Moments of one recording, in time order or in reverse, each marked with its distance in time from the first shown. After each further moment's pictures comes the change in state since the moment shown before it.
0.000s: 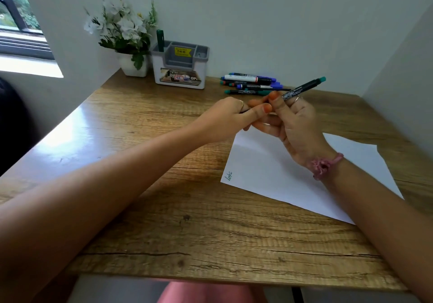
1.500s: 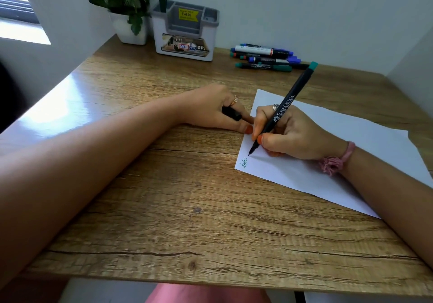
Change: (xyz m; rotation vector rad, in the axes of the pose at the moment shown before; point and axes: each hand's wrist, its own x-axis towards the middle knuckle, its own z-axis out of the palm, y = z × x) left_hand 0.000 -0.059 -0.025 0.197 -0.374 0.242; right_hand -0.003 0.031 0.001 -0.441 -0.659 -0.018
